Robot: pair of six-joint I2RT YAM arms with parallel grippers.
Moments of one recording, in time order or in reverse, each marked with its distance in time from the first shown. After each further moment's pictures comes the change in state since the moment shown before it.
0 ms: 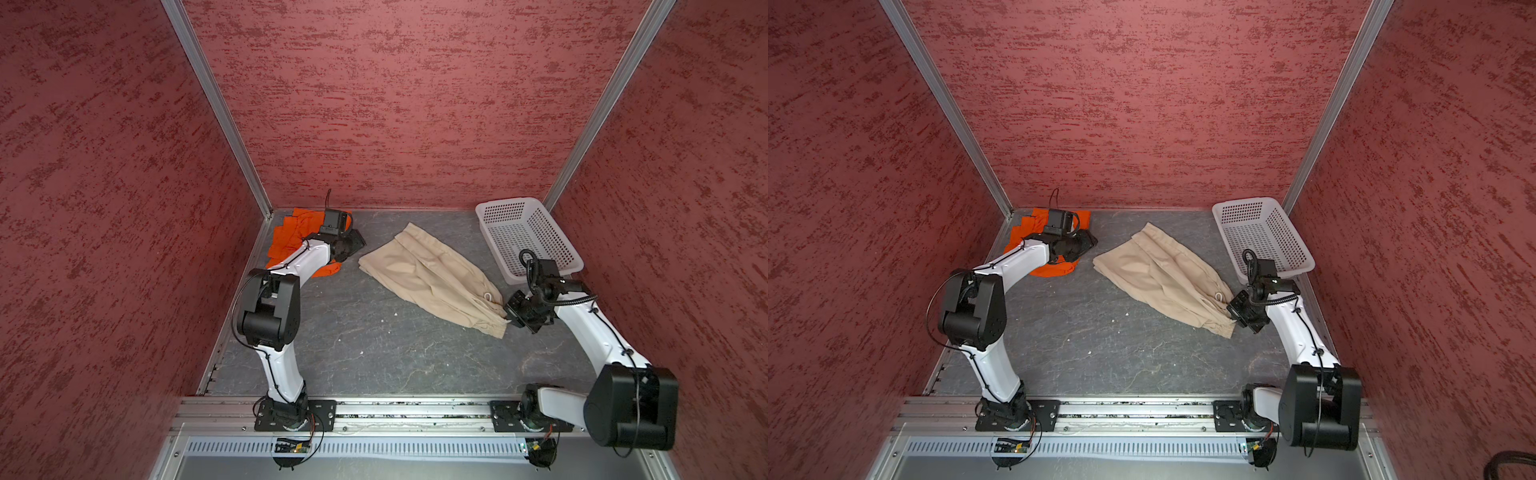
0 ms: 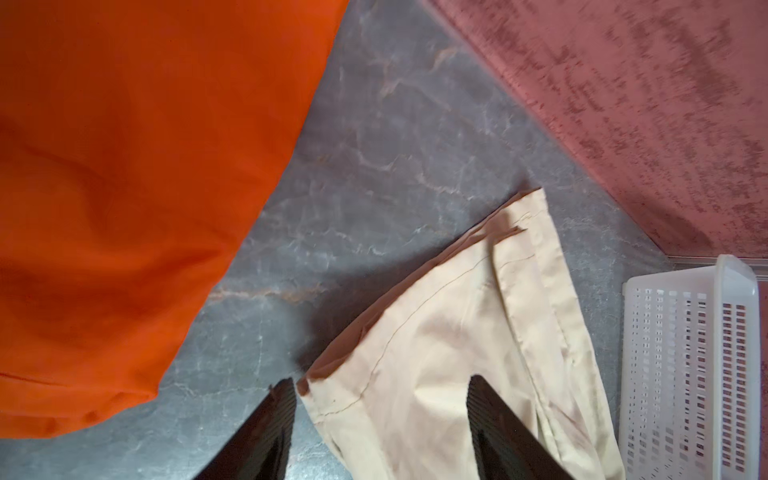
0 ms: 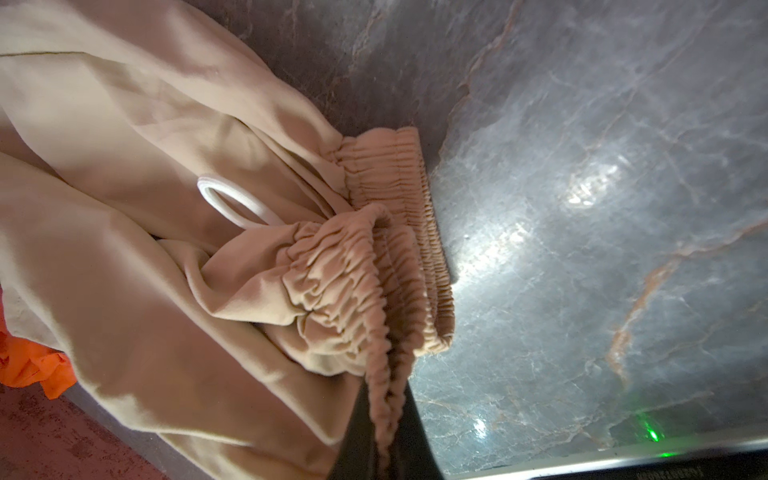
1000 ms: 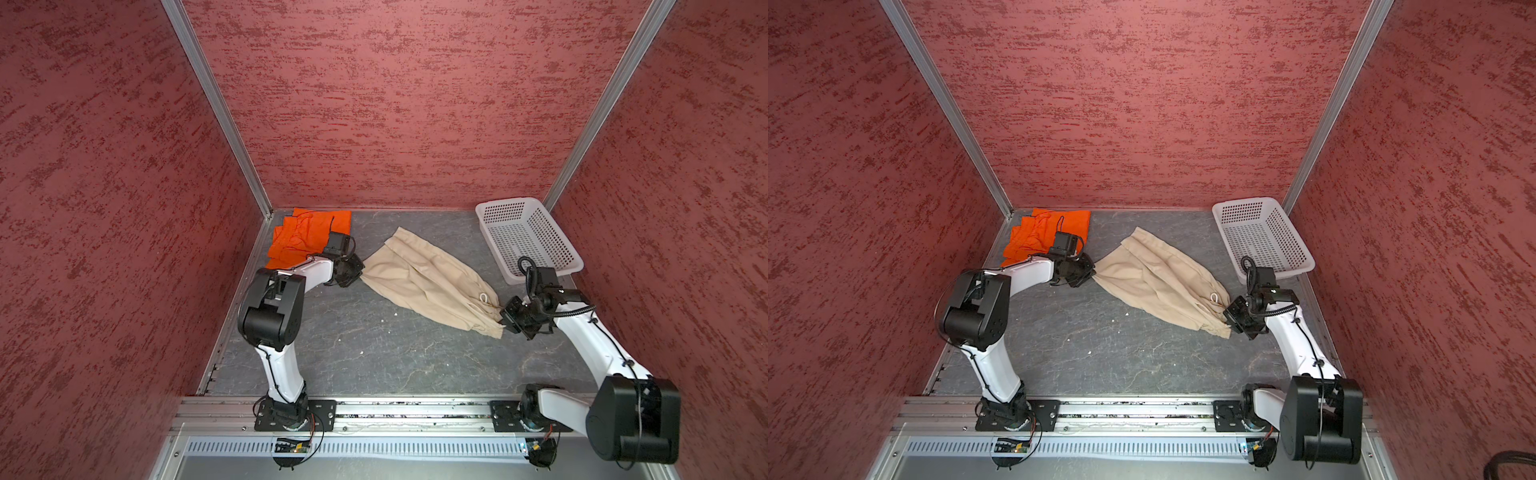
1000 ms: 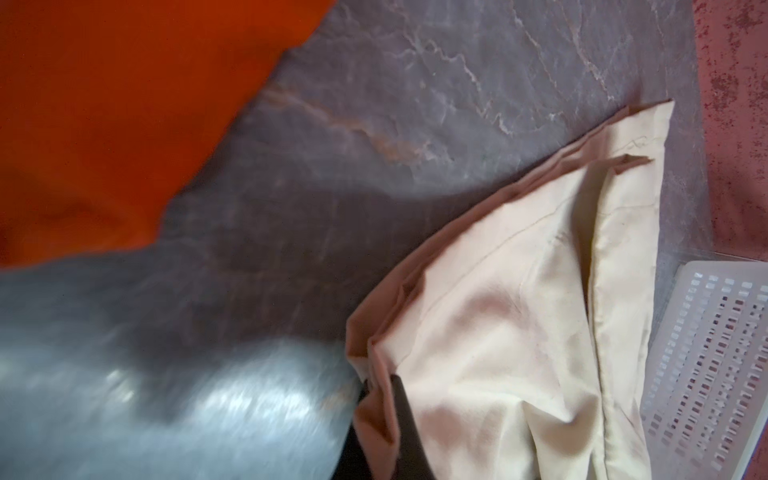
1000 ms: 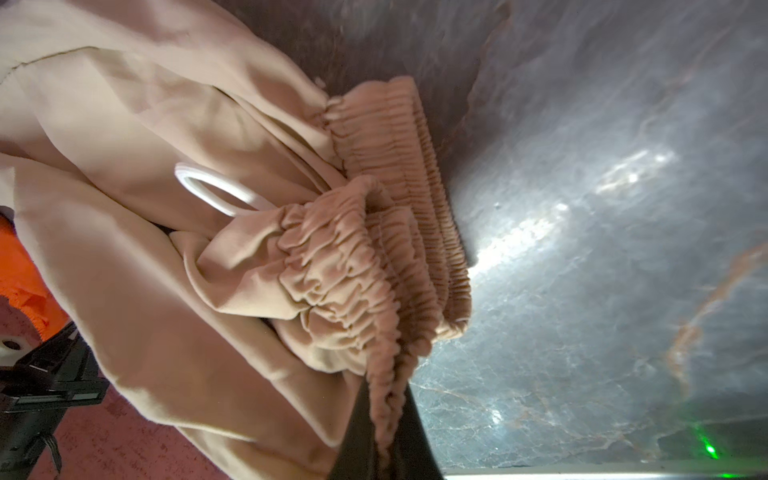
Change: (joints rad) left arm -0.016 -0.060 -0.235 0.055 0.035 -0.135; right arm 0.042 -0.074 -0.120 0.075 -0.111 0.039
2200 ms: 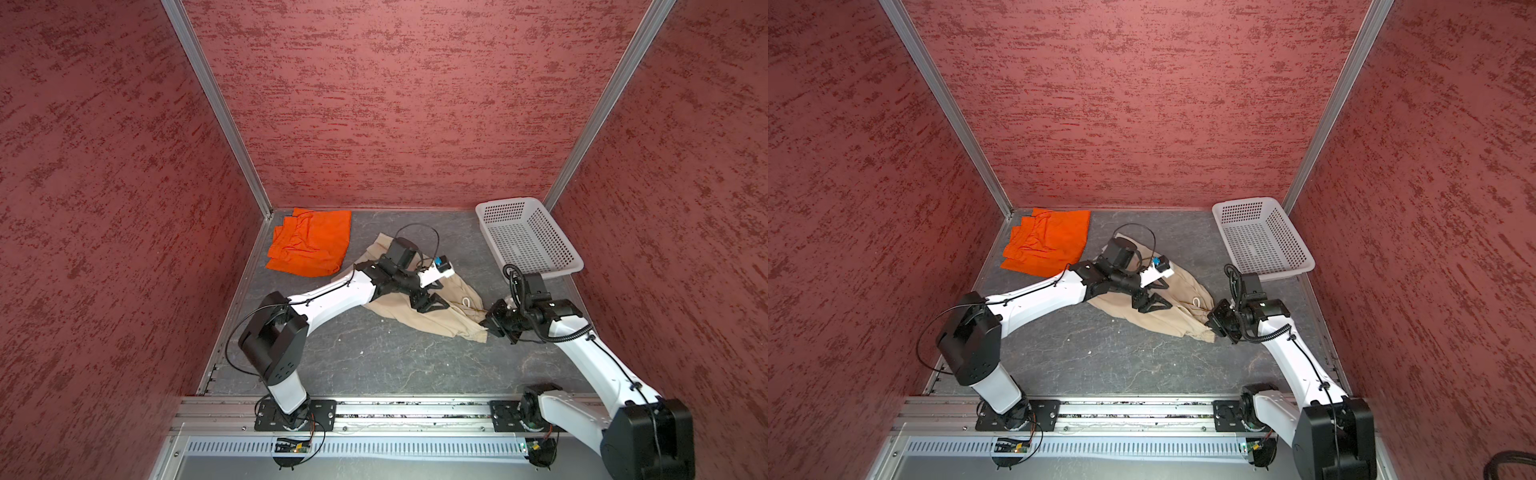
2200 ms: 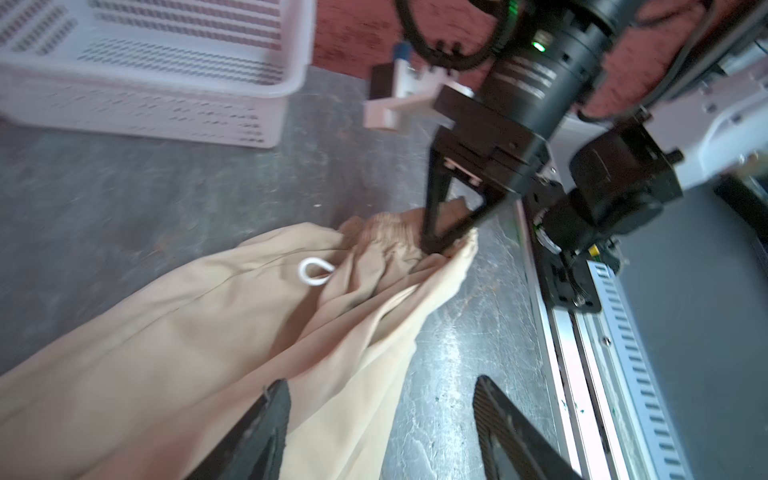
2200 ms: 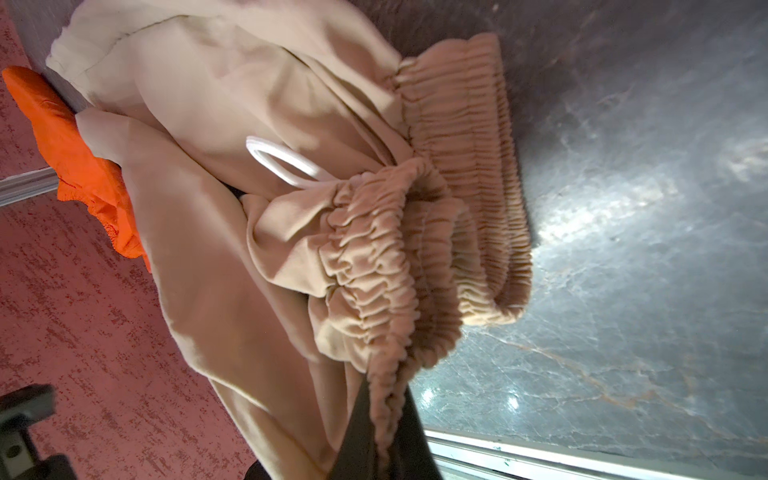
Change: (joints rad) left arm -0.557 -0.085 0.165 0.000 0.512 1.285; right arm 0.164 -0.107 -0.051 0.092 -0.118 0.154
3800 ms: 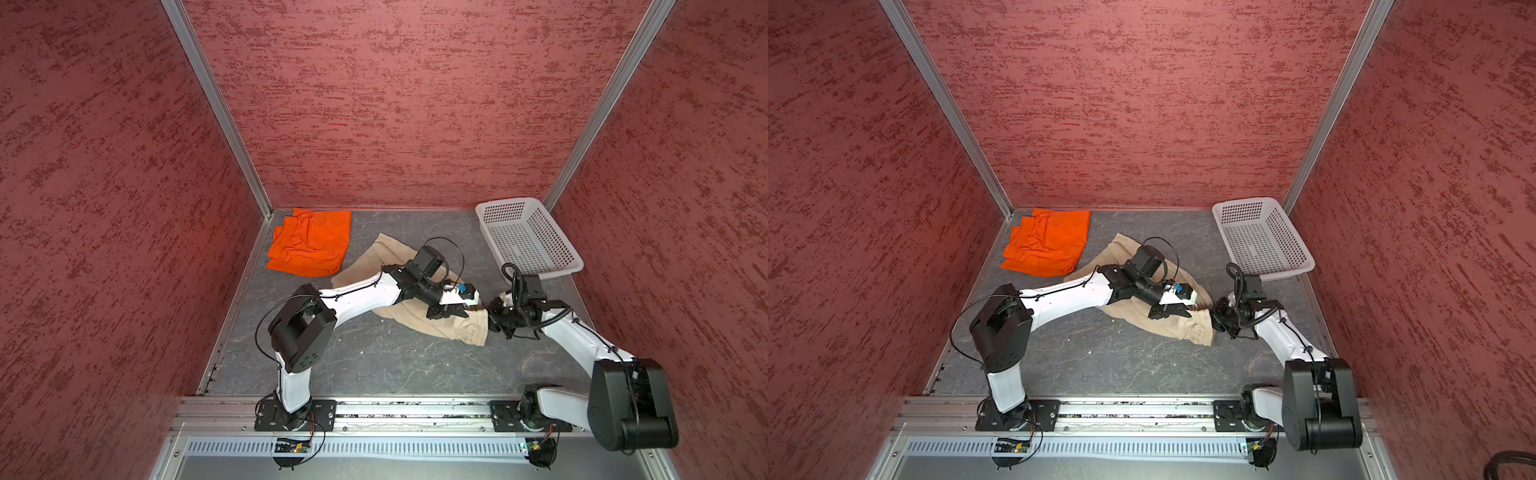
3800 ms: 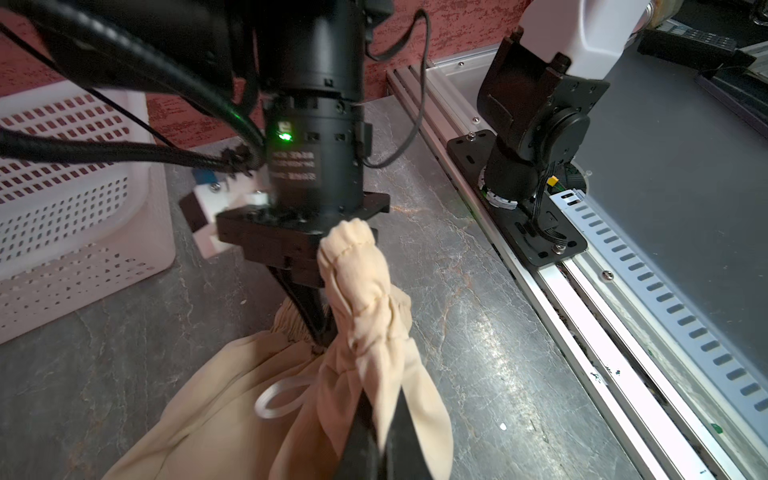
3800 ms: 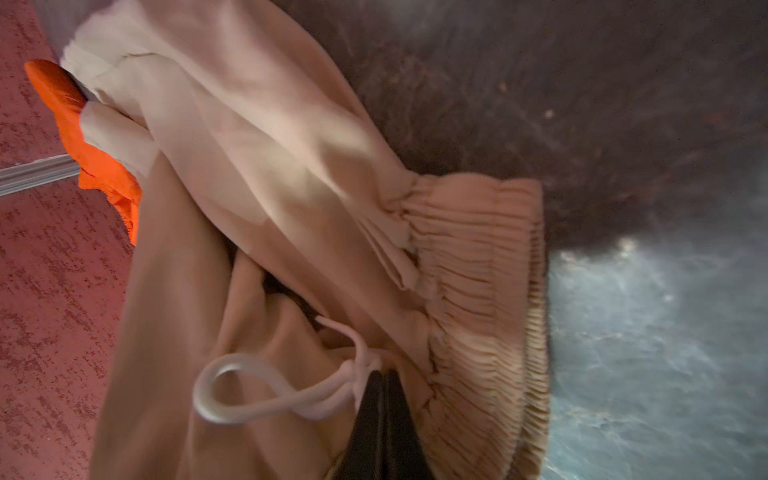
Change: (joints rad) left arm -0.085 0.138 0.138 -0.032 0.088 0.341; right arm -0.097 0.174 -0.117 0.285 -0.111 -0.128
